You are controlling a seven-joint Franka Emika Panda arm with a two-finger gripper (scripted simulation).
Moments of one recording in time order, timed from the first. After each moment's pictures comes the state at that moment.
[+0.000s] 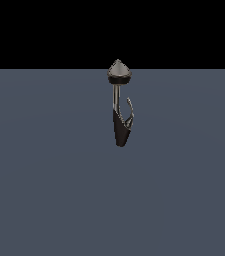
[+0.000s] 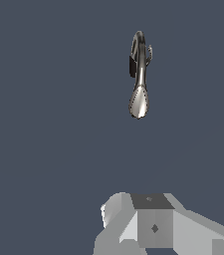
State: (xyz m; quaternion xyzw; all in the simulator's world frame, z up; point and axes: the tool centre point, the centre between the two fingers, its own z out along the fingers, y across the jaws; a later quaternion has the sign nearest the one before) arm -0.247 0.016 0.495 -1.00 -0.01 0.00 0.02
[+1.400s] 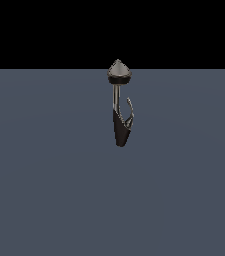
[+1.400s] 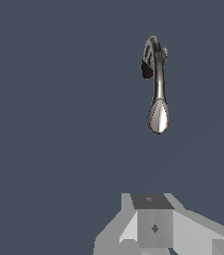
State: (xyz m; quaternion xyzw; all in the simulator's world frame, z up) arm -0.203 0.038 0.483 -1.00 0.03 0.02 0.07
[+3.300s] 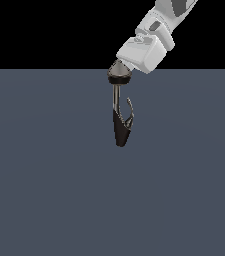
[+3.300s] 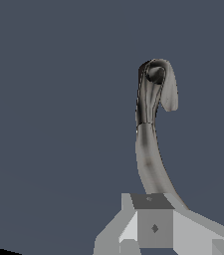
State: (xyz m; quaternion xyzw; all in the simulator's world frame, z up) arm 0.038 -0.028 0.272 -0.77 0.54 0.22 0.26
